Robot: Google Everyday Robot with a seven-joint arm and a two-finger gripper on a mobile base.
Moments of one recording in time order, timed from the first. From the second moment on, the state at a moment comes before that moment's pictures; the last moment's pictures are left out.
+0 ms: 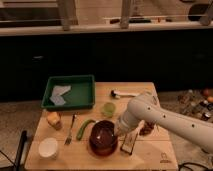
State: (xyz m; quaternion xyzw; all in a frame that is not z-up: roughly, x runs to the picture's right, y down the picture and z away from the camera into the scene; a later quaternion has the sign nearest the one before) arm 0.067 0.232 0.725 -0.14 -0.36 -0.62 0.69
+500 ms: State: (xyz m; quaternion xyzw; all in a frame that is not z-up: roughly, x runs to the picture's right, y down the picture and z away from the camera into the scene) arm 0.056 0.238 0.723 -0.13 -0.36 -0.61 0.69
